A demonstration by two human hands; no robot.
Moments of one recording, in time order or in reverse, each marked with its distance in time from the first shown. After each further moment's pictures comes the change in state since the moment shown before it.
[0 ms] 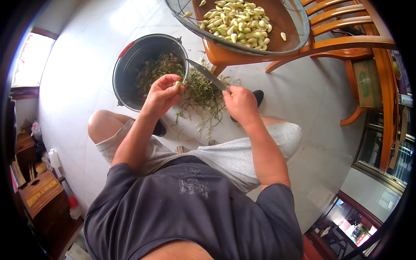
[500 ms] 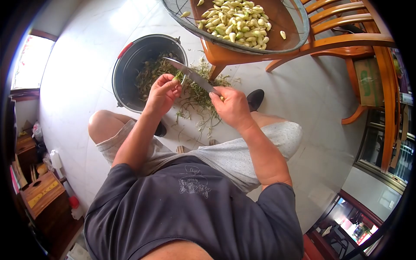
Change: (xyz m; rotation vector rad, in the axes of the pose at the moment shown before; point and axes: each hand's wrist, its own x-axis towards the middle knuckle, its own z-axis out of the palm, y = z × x) left_hand 0.013 -0.013 -0.008 -0.029 0.174 0.063; right_hand -0.008 -0.013 0.008 0.272 0.014 -0.235
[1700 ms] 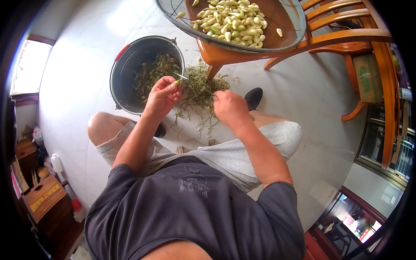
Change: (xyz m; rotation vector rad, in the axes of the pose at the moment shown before) left_hand 0.001 -0.006 0.002 -0.047 -0.084 -0.038; right_hand -0.004 0.025 0.009 -0.448 -0.041 -0.001
